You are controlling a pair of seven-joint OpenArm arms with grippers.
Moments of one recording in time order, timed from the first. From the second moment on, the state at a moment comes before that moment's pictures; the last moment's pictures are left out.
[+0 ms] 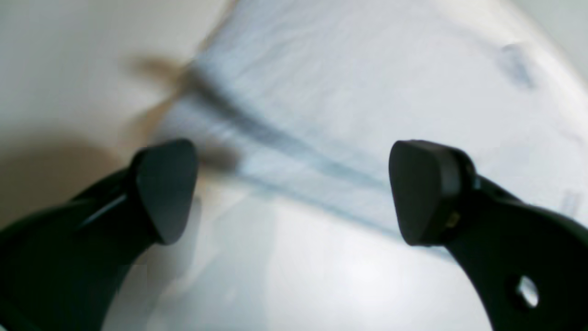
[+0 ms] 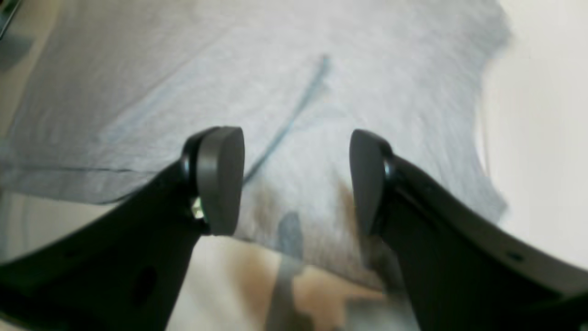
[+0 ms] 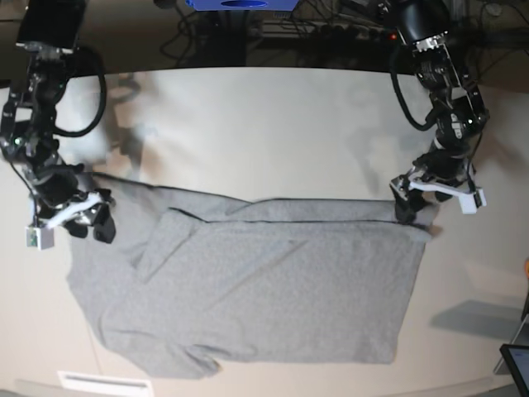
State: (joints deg) left arm 7.7 -11.0 -28.5 93.5 -34.8 -8.1 39.3; right arm -5.8 13.1 17.2 102.4 40.6 10.6 -46.4
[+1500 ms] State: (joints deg) left arm 15.8 -8.8 -36.2 93.6 -35.3 -7.7 39.5; right arm -3.6 4.9 37.3 81.5 61.6 1.1 -55.8
